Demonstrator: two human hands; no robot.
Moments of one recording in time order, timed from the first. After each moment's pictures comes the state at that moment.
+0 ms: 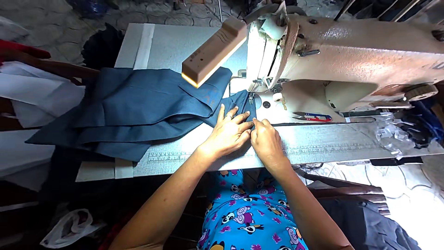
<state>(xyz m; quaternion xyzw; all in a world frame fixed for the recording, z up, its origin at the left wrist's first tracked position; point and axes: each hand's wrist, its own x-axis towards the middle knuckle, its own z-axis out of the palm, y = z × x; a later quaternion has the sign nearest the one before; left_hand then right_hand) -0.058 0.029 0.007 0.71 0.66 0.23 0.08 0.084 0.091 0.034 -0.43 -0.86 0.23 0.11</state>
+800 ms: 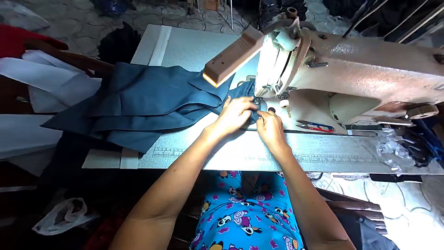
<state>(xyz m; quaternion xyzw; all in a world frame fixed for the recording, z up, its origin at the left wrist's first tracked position) -0.089 0.069 0.011 0.63 0.66 0.38 0.14 0.078 0.127 0.027 -0.35 -0.87 0.27 0.20</state>
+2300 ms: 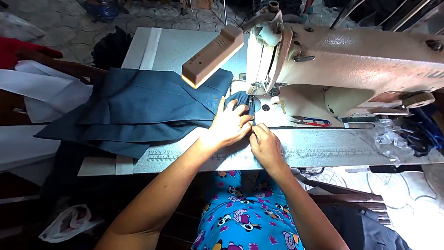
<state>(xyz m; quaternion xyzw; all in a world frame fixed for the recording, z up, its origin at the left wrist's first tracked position) -0.064 0.053 0.022 0.70 0.68 0.19 0.04 0.101 0.096 0.006 -0.31 -0.87 0.26 0.28</state>
